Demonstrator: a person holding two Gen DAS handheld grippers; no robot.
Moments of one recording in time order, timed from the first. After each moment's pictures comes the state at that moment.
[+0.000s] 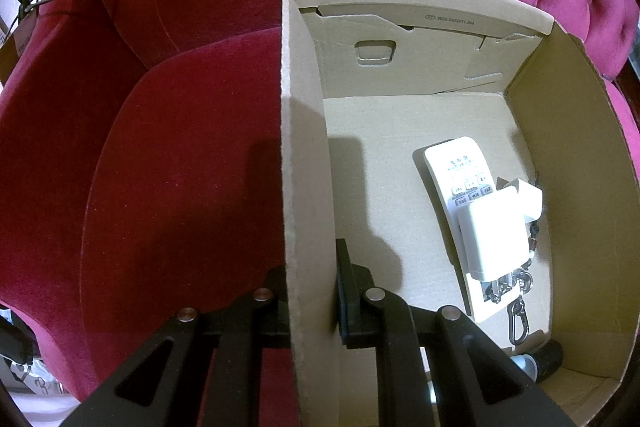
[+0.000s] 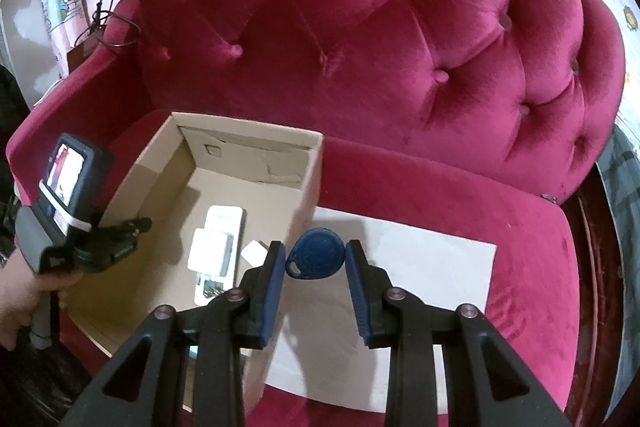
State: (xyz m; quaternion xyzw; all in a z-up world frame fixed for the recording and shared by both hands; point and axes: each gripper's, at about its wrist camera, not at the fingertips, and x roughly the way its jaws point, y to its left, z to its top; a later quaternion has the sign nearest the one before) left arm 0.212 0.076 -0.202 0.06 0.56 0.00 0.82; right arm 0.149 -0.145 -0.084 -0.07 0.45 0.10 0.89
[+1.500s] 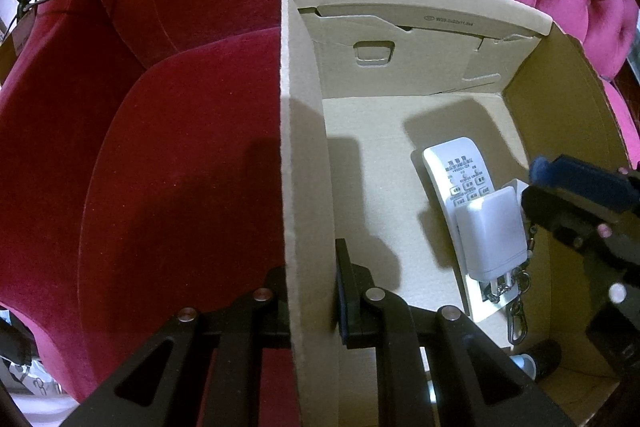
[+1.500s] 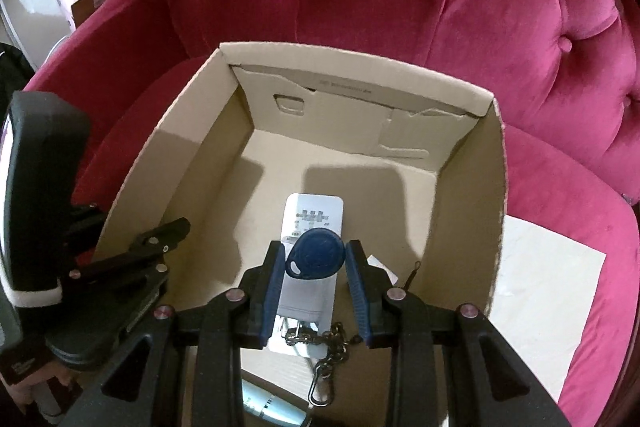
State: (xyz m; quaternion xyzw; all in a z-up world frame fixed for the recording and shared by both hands) left arm 0.211 0.081 -0.203 0.06 0.56 0.00 0.82; right arm 0.203 -0.045 -0.177 -0.06 0.52 0.16 0.83
